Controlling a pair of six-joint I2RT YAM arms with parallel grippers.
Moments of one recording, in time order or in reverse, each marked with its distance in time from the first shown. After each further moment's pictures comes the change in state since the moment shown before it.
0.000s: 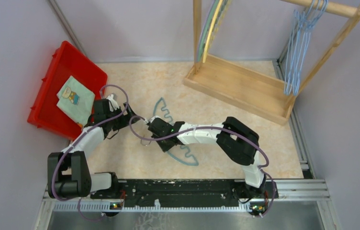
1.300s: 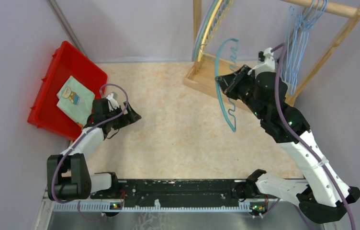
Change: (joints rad) left arm 0.000 -0.022 0.000 0.016 0.052 -0.008; right arm -0.468 -0.974 0.108 -0.200 0.102 0.405
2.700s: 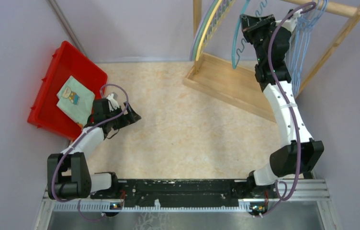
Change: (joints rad) left arm 0.000 0.011 0.000 0.000 -0.011 0.007; right arm -0.510 0.475 0.206 0.670 -0.145 0.201
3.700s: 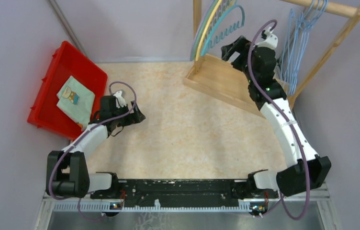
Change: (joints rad) left arm -0.089 0.011 0.033 -0.024 -0.065 0.053; right arm 0.086 -0.142 -0.233 -0.199 0.031 -0.330
